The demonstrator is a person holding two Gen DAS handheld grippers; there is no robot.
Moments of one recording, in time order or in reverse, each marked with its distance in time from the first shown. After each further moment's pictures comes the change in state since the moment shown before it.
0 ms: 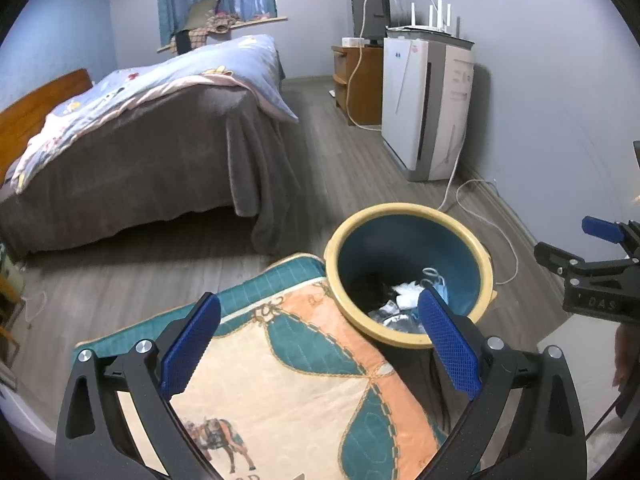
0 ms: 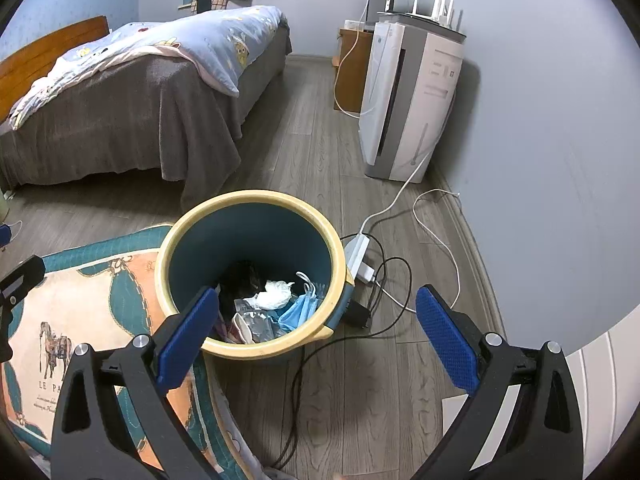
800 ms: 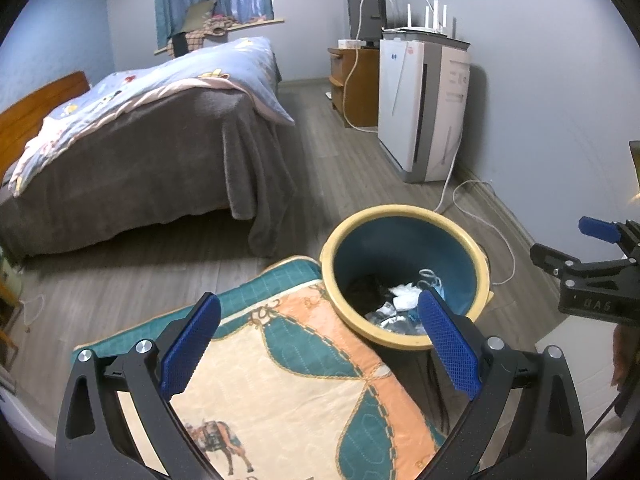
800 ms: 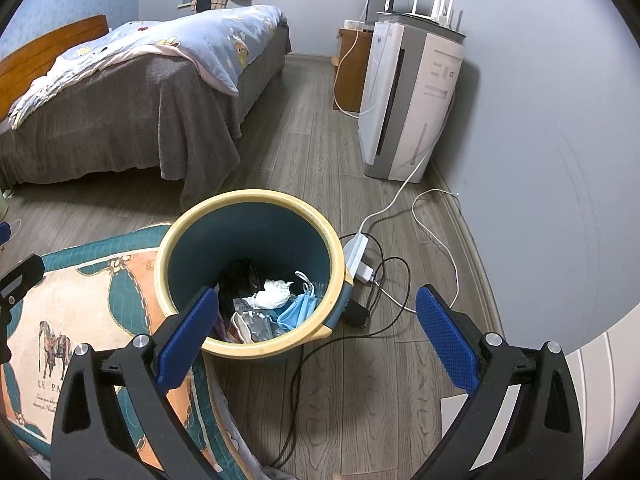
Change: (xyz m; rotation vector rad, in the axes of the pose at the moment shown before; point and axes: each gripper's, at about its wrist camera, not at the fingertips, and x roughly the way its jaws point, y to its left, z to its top) left arm -0.004 -0.002 0.003 0.005 -0.004 -0.008; right arm 0.001 -0.001 -0.001 -0.001 0.005 -0.001
